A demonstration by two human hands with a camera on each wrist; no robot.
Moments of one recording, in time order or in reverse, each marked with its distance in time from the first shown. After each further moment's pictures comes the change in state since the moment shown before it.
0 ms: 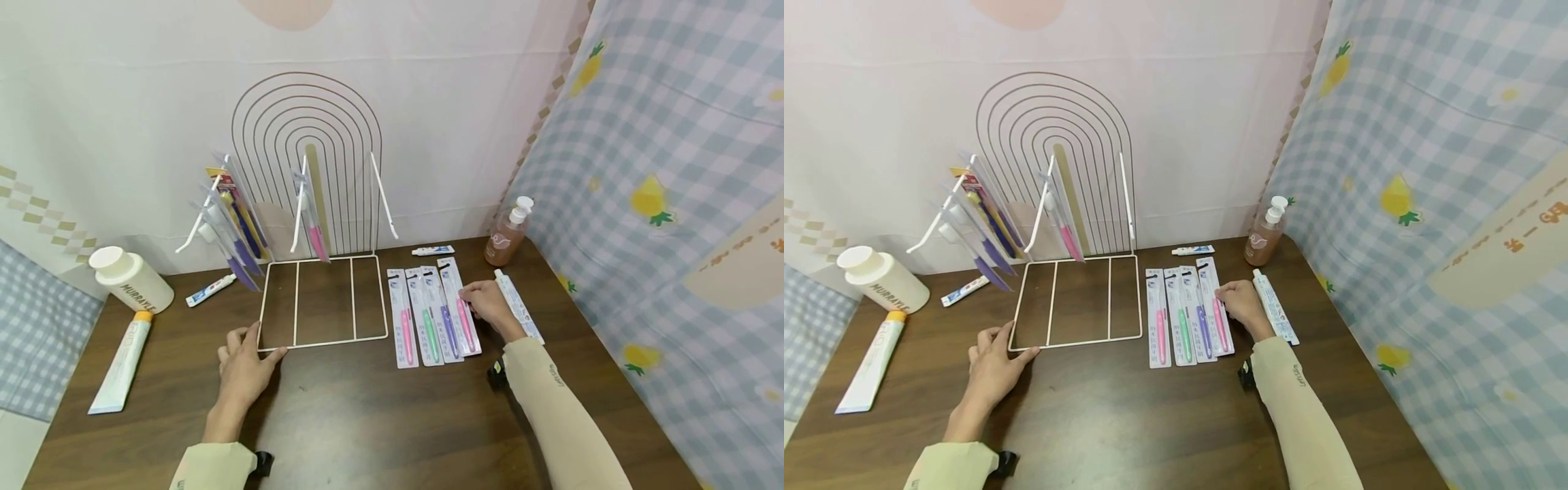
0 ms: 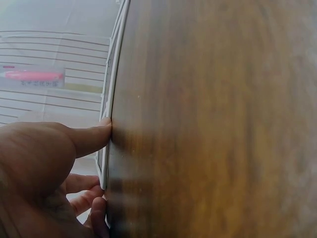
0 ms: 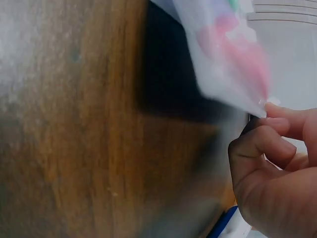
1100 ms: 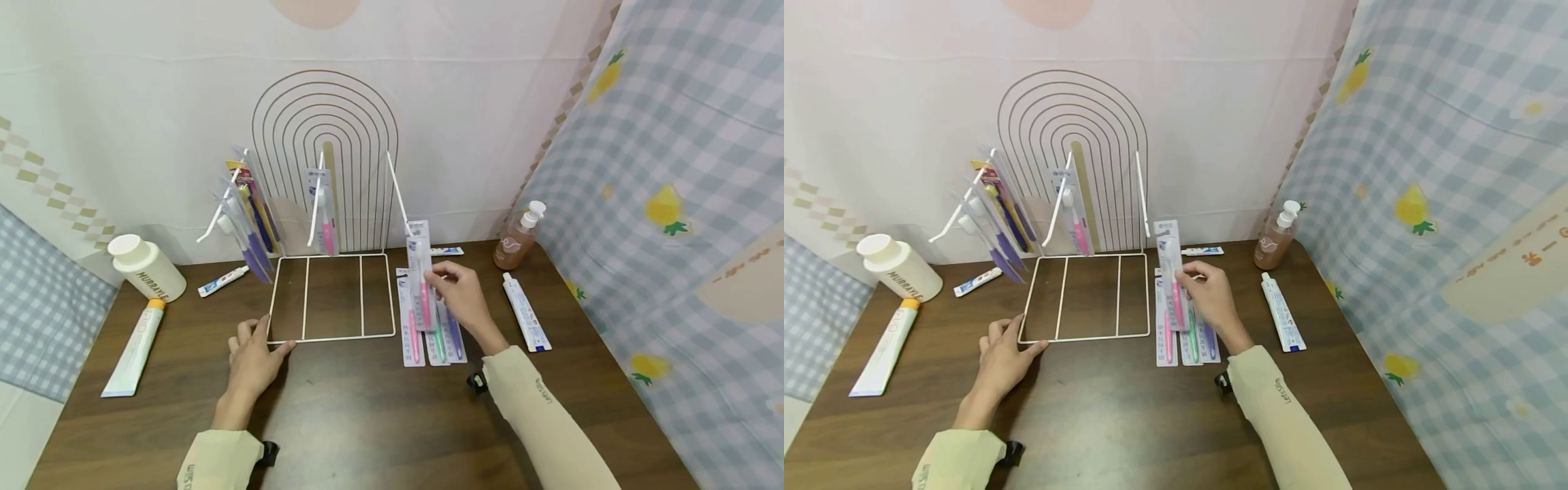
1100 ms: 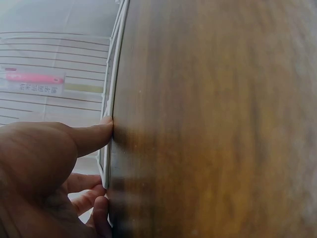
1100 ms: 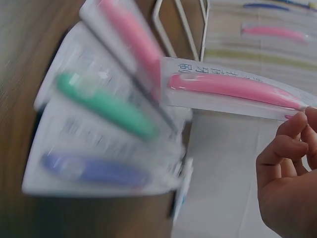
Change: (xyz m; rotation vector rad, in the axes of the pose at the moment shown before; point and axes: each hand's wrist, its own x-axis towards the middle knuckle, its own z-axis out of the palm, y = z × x) left_hand 0.002 -0.001 -0.002 -0.004 -0.001 0.010; right_hand -0.040 -0.085 0.053 0.183 0.049 -0.365
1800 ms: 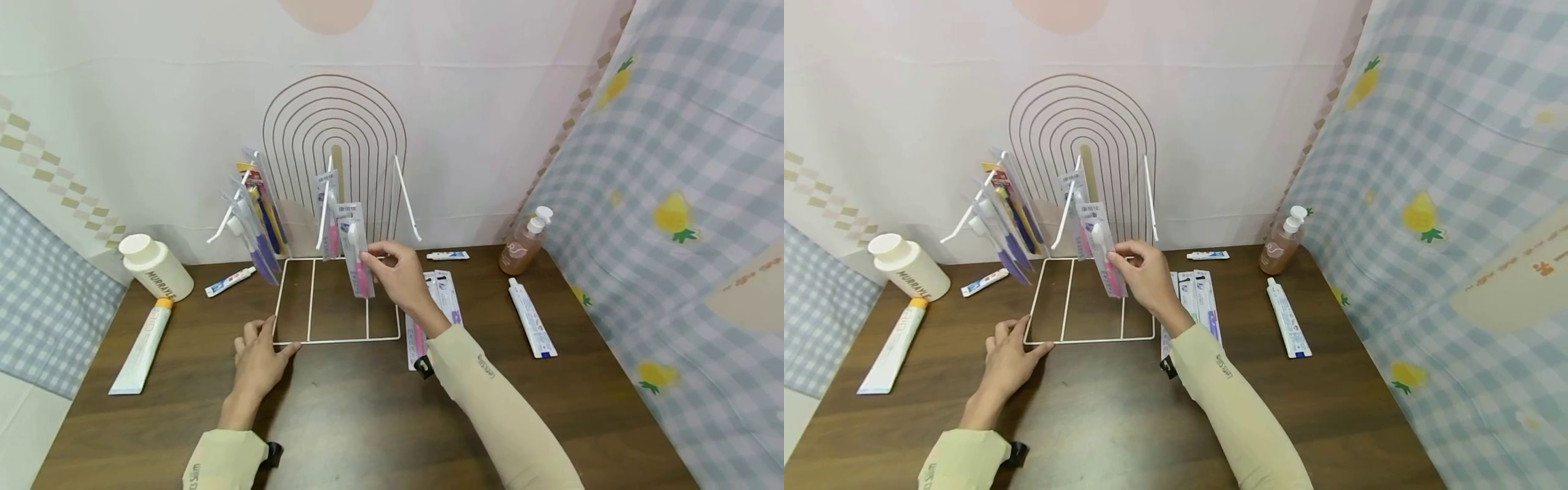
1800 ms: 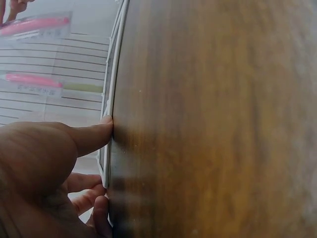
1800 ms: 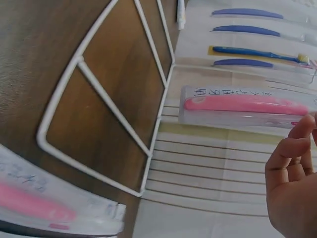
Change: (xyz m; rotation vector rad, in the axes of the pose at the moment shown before) left_hand -0.001 0.002 0.001 -0.020 0.034 -0.004; right_hand 0.023 -0.069 0.099 0.140 -0.111 -0.188
